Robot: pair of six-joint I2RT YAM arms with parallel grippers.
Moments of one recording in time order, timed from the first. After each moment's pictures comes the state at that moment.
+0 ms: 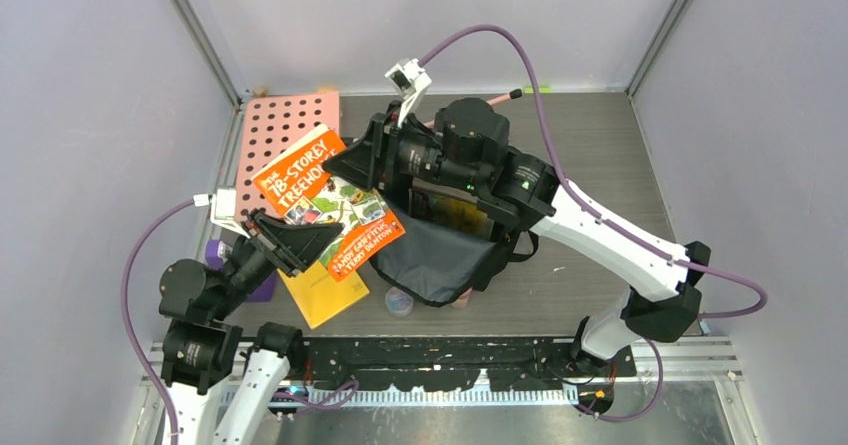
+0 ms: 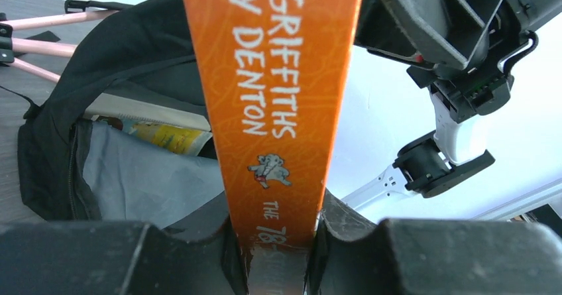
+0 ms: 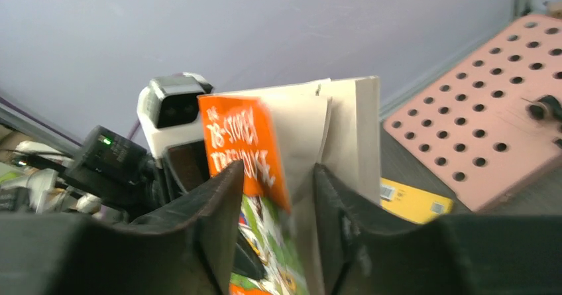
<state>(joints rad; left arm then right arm) -0.21 0.33 0.86 -0.35 0.54 -0.88 1.08 1.55 1.84 -0.23 -0.17 0.53</state>
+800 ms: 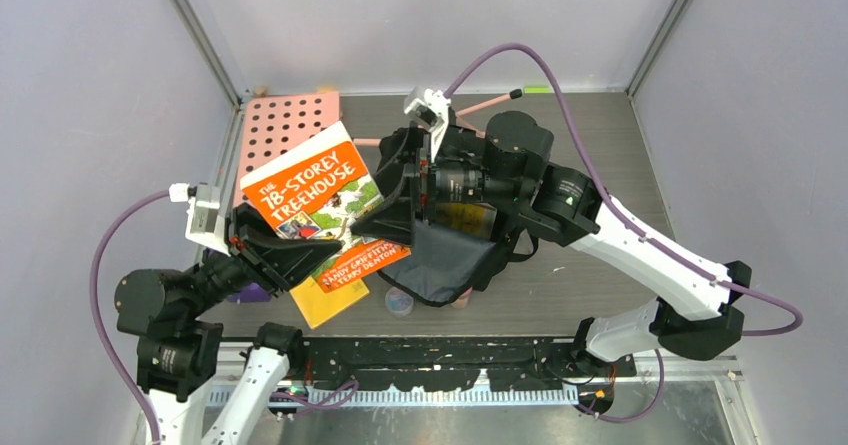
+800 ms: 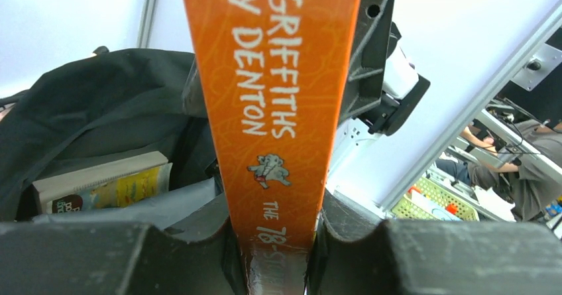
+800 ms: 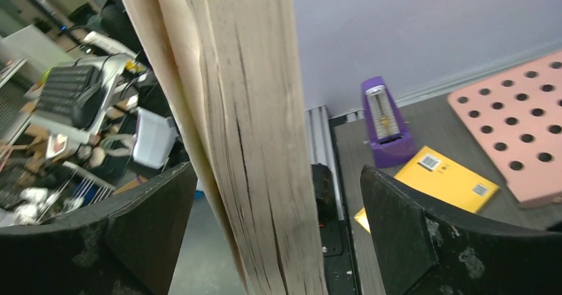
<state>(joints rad) -0.21 0.41 1.08 -0.26 0.82 -0.73 1.07 1.35 1.68 -0.30 -0.43 0.42</state>
